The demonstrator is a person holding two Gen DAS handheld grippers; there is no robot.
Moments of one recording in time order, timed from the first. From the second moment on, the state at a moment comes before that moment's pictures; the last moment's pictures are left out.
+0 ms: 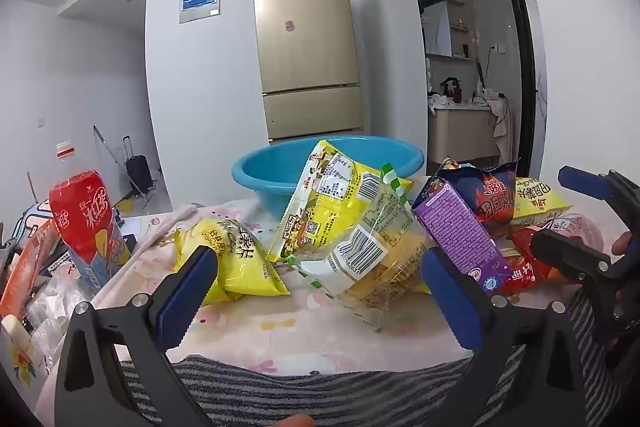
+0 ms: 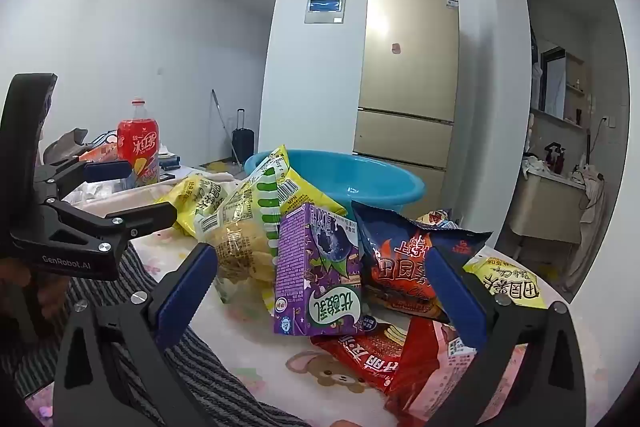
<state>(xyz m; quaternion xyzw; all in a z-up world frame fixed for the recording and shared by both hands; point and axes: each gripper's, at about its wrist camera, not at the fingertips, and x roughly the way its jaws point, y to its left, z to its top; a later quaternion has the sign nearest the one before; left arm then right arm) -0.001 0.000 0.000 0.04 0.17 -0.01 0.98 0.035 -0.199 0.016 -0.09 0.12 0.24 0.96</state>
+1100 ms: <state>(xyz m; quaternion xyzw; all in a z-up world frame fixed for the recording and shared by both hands) 0.002 -0.004 -0.002 0.04 0.19 -0.02 0.98 0.041 -0.196 0.013 -0.09 0.14 0.25 0.96</state>
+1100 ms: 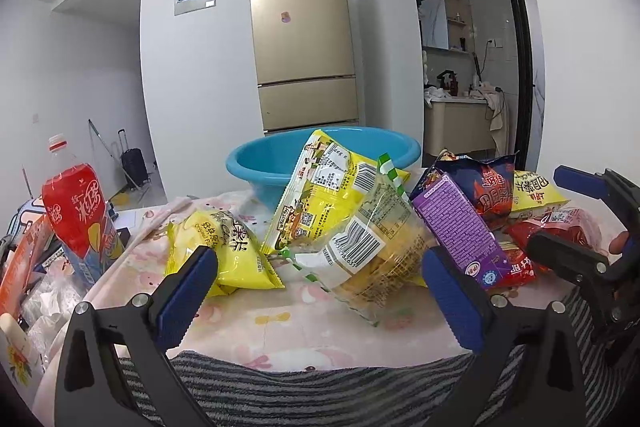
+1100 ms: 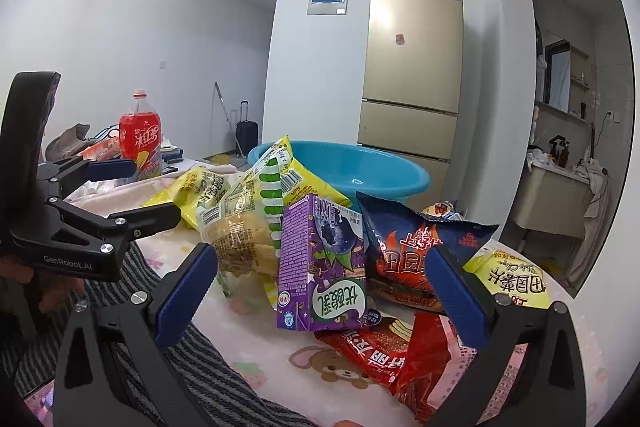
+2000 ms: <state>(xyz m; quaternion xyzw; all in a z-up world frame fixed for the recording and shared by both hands) 0.009 -0.005 -0.007 0.05 0.20 -0.03 0.98 0.042 -0.197 0.011 -0.08 0.15 0.25 0.95</state>
